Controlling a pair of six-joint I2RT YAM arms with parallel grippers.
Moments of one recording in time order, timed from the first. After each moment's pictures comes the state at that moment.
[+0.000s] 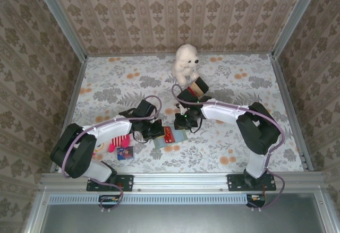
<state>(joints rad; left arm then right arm) -0.67 1.45 0.71 -0.39 0.43 -0.84 0.70 1.82 1.16 -0.56 -0.34 0.63</state>
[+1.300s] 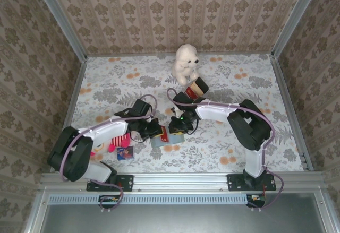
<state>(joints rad) -0.61 1.39 0.69 -0.42 0.47 -0.83 0.71 1.89 1.19 -0.54 -0.44 0.63</state>
